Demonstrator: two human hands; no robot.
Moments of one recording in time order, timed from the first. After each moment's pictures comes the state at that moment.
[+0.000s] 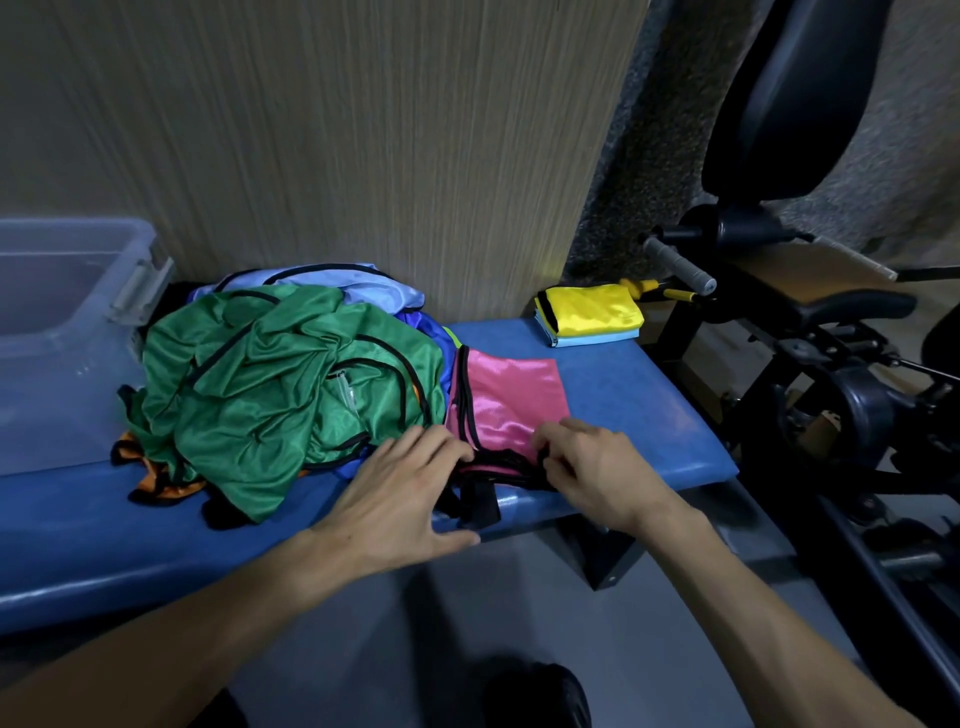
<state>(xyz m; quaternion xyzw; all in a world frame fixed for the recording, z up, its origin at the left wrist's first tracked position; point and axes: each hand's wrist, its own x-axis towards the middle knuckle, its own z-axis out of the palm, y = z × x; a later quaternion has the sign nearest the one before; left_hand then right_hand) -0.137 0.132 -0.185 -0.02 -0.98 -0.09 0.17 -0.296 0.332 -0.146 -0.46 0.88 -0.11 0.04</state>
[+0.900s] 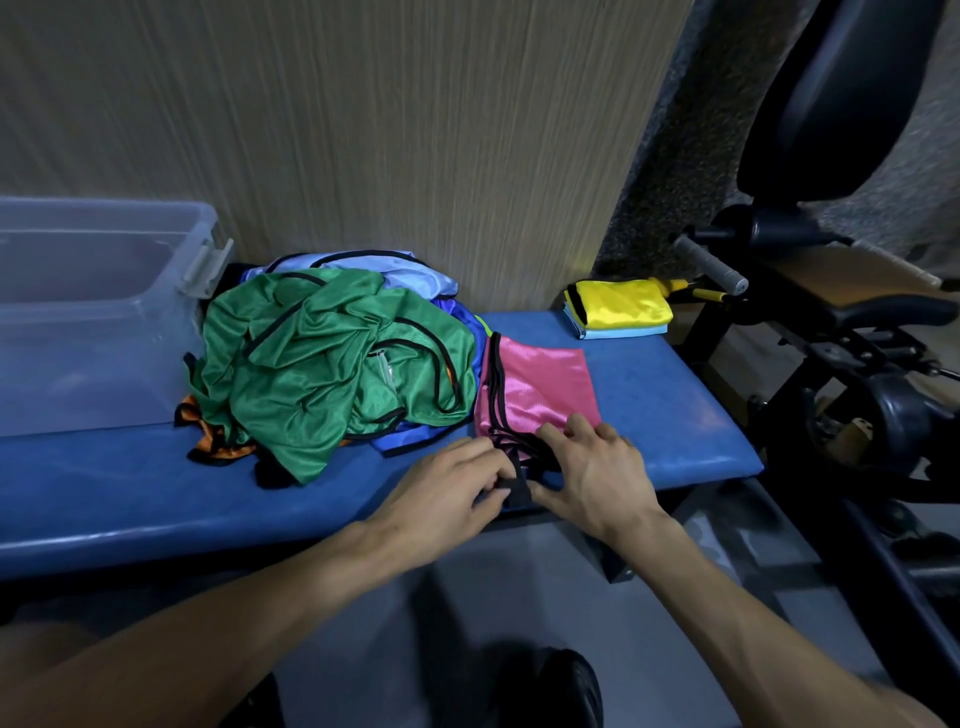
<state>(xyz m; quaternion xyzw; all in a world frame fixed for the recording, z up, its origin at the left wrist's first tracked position) -0.125 0.157 -0.192 -0.02 -0.95 -0.24 0.20 -0.258 0.315 -0.169 -0.42 0.91 0.01 -0.05</state>
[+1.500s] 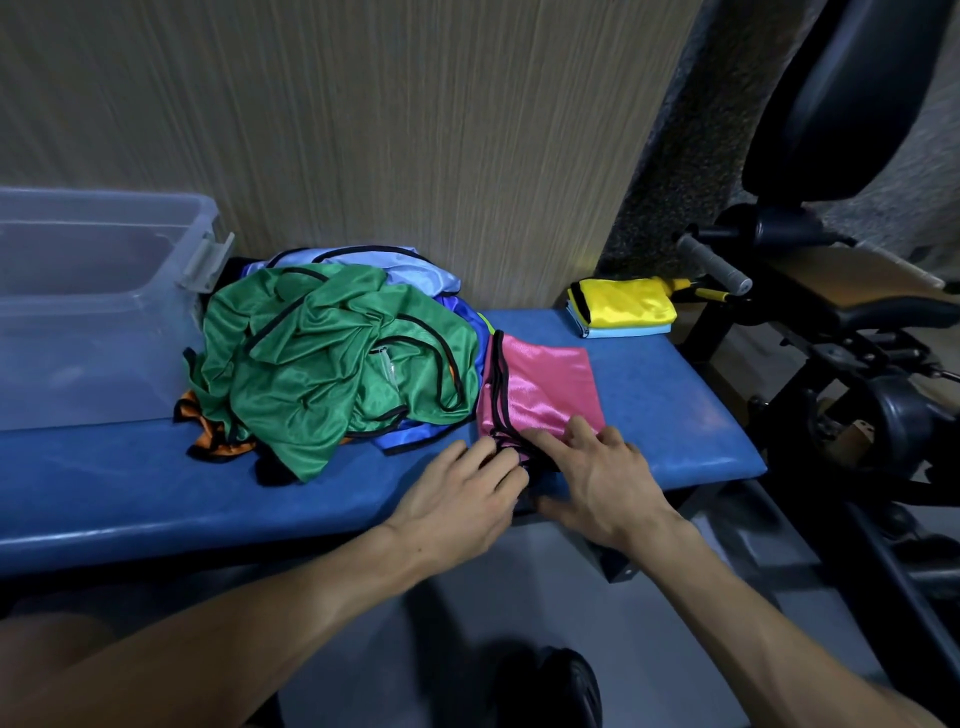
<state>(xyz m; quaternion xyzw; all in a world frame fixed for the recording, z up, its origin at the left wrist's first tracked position) -0.133 0.170 -0.205 -0.08 -0.97 0.06 0.24 -0.253 0.319 -0.158 -0.44 0.90 0.06 0.01</state>
